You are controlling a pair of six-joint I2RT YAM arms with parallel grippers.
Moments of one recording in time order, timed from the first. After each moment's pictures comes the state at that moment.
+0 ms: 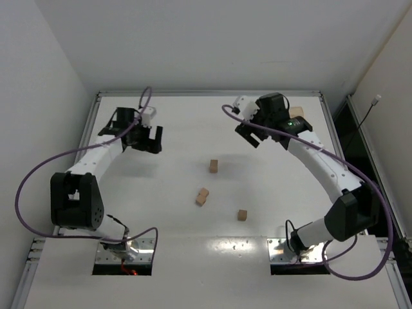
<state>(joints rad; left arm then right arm) 0.01 1.53 1.12 -0.45 0.25 0.14 0.43 1.47 1.31 -0.57 -0.03 -0.63</state>
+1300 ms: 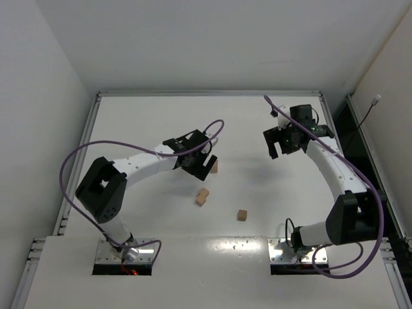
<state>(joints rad) -0.71 1.68 1.18 -0.56 -0.11 -0.13 0.09 1.40 1.12 -0.68 -0.06 -0.26</state>
